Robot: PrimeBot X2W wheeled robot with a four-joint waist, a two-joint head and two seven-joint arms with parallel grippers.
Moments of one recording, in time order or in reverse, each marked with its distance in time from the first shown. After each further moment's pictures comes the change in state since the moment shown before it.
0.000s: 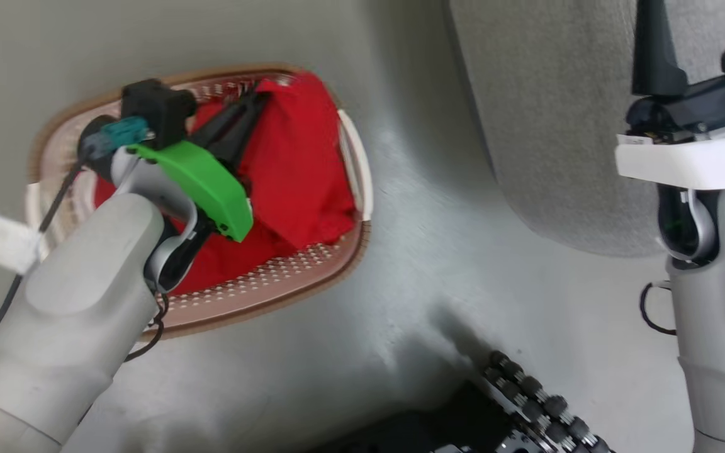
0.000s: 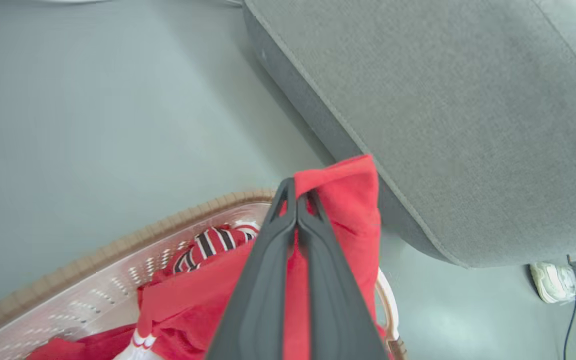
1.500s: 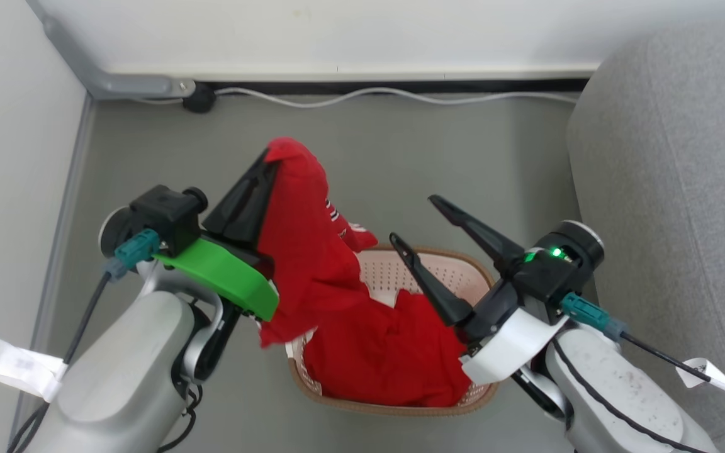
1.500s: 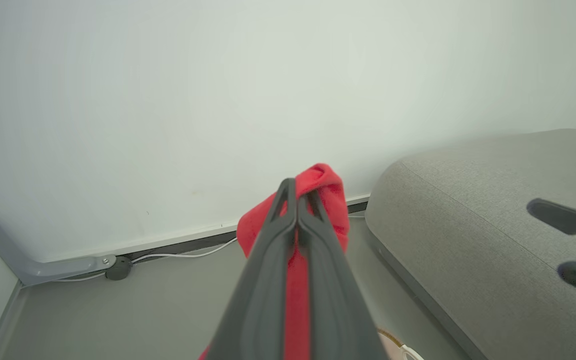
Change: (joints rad) left arm 0.313 0.001 0.149 -0.267 0.110 0.156 -0.095; right arm 0.221 -0.095 0.534 0.149 0.001 0.011 0.000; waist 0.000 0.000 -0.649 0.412
